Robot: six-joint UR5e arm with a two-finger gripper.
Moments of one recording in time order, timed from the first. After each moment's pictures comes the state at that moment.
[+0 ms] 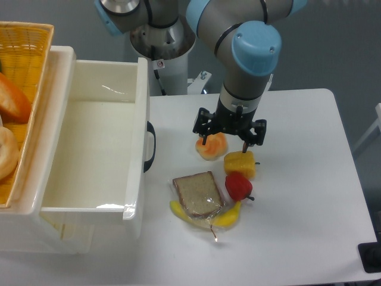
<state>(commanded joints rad) 2.58 -1.79 -1.52 -1.35 1.46 0.74</state>
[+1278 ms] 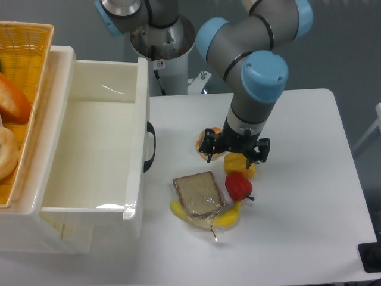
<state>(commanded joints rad) 2.56 -1.91 -1.53 -1.26 1.44 0.68</state>
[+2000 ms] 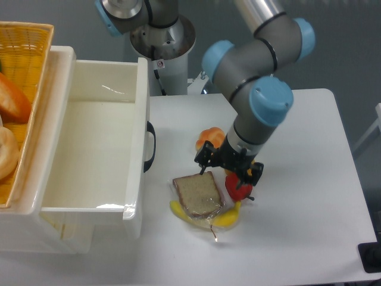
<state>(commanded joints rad) 2.60 -2.02 -1.49 -1.26 1.23 0.99</state>
